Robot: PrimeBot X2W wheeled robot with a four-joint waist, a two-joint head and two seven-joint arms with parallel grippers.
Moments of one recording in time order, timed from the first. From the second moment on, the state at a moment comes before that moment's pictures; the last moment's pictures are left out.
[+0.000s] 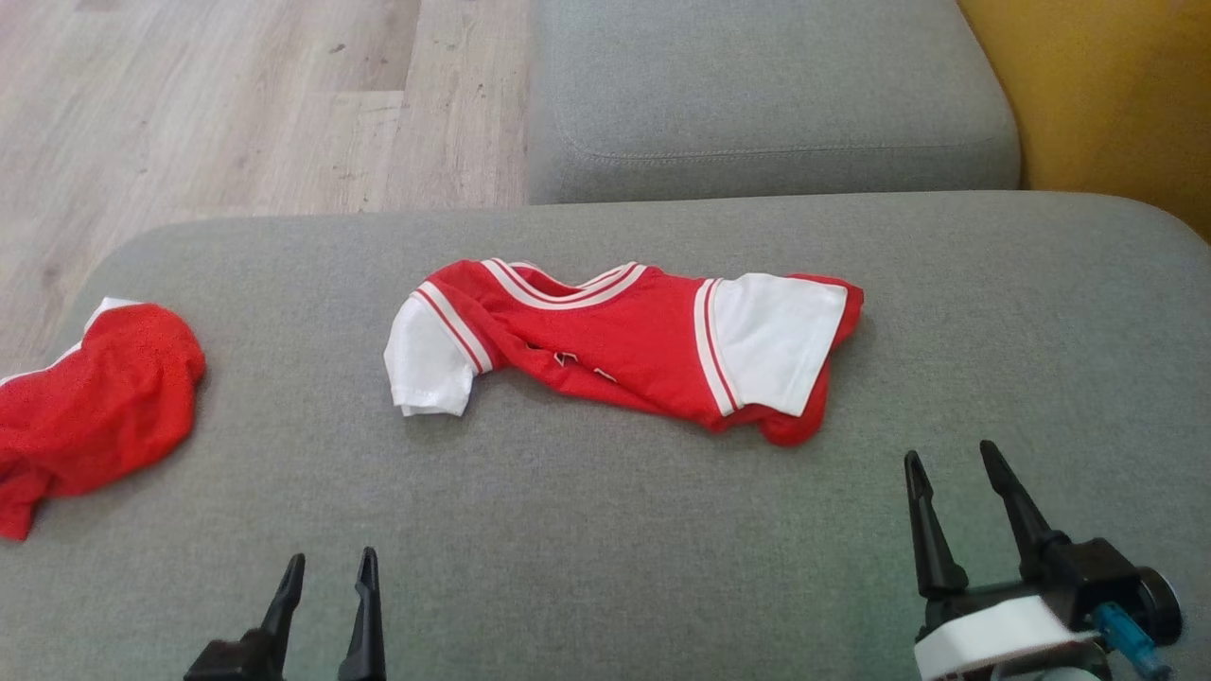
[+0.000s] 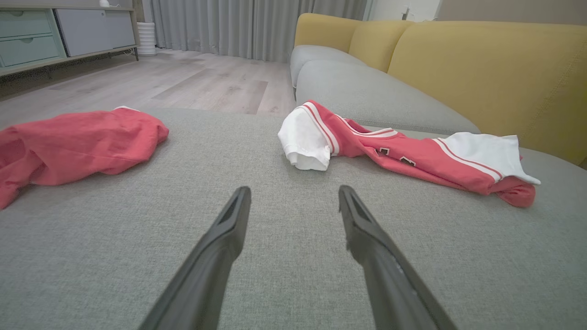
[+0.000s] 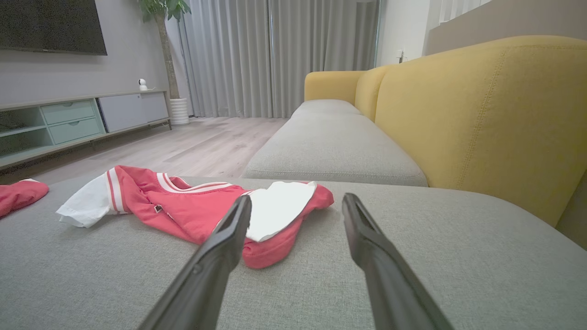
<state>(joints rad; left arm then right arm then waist) 0.09 0.39 -0.54 0.16 -0.66 0.26 -0.25 0.10 -0.04 0.03 0.19 0.04 0.12 -0.25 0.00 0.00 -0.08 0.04</state>
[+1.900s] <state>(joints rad) -0.04 0.32 -0.56 0.15 -0.58 0.24 -0.25 -0.49 -0.08 -0.24 0.66 -0.13 0.12 0.01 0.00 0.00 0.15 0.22</state>
